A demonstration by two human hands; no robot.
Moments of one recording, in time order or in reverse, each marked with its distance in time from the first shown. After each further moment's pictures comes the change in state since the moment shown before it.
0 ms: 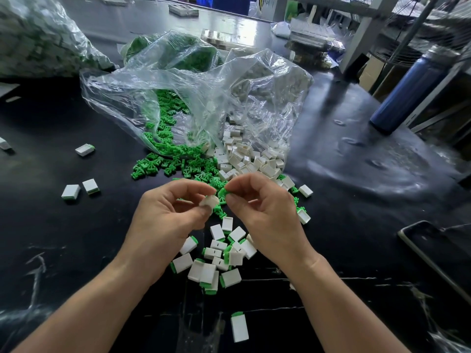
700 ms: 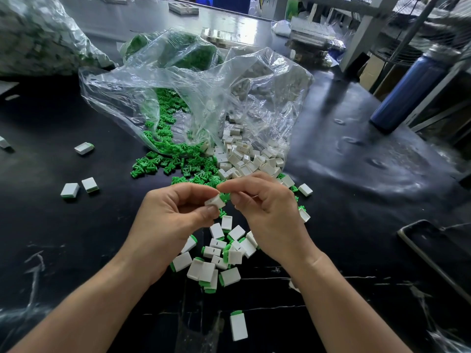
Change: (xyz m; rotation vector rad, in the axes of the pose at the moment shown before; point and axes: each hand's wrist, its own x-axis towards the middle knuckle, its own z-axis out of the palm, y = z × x) left_hand -0.003 0.006 0.004 -0.098 -0.047 -0.070; right_hand 0.001 0.001 -0.004 -0.075 -0.010 -0.052
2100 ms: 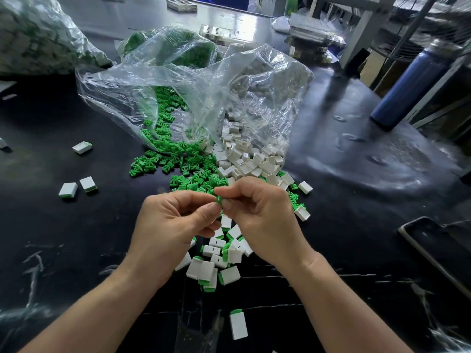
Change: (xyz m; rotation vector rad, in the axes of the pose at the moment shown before) left_hand -0.002 -0.010 0.005 0.004 0.039 0.082; right_hand -0.003 0.002 0.007 0.093 -0.009 -0.014
